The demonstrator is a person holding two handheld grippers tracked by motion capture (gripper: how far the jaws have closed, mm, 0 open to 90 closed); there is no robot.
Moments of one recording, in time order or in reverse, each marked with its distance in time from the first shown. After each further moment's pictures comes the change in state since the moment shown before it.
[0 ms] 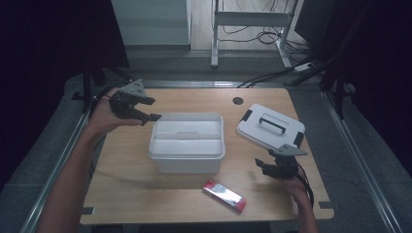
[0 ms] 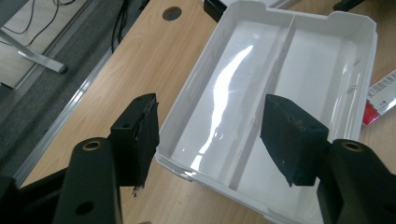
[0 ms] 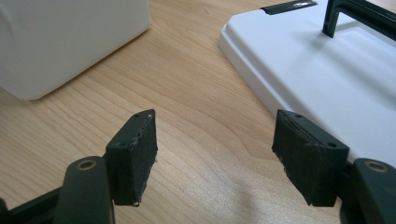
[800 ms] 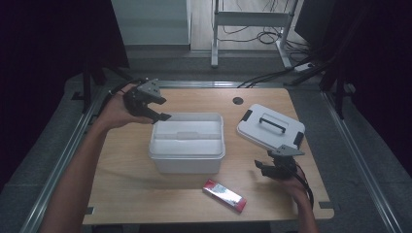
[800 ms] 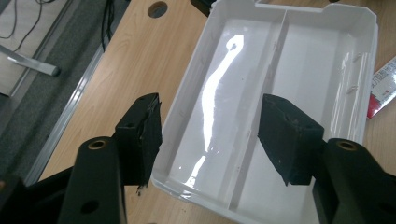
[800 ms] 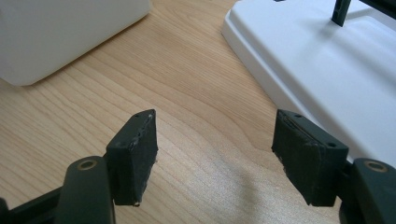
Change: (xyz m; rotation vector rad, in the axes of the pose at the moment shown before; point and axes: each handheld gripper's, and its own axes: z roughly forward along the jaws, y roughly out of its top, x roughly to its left) left arm -0.006 0.029 0.020 0.065 -0.041 0.097; right arm 0.000 -0.003 0.005 0.034 0.001 -0.018
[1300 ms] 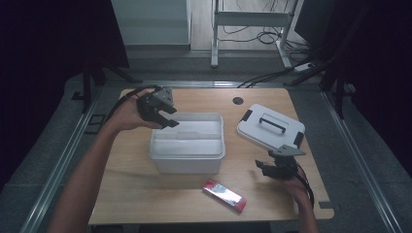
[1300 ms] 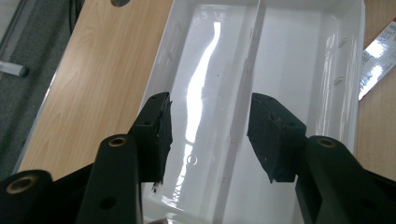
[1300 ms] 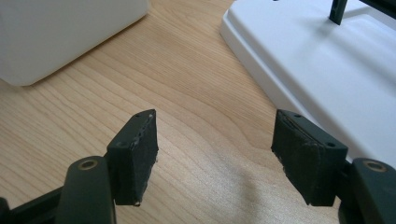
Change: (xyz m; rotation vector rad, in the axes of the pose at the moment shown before) left arm -0.009 0.010 0.031 0.065 -0.085 0.062; right arm -0.003 -0.001 -0.001 -0.003 0.002 0.009
